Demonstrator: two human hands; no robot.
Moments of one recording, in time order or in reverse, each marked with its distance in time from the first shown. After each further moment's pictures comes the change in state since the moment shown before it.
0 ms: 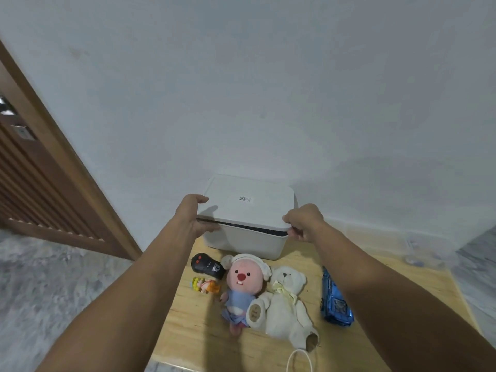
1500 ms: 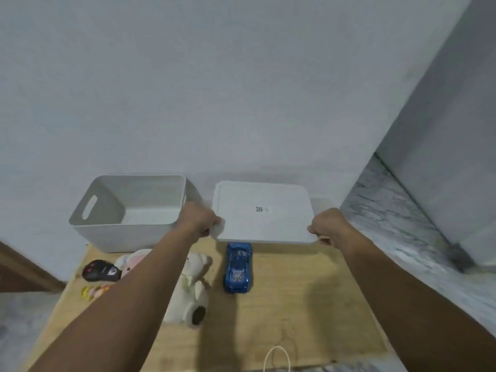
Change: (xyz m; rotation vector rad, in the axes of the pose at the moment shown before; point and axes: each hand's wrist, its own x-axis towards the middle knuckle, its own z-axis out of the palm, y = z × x) left_hand -0.041 -0.172 0.172 0.876 -0.171 0.341; right_hand 0.010 0.176 -0.262 -0.043 0.265 0.096
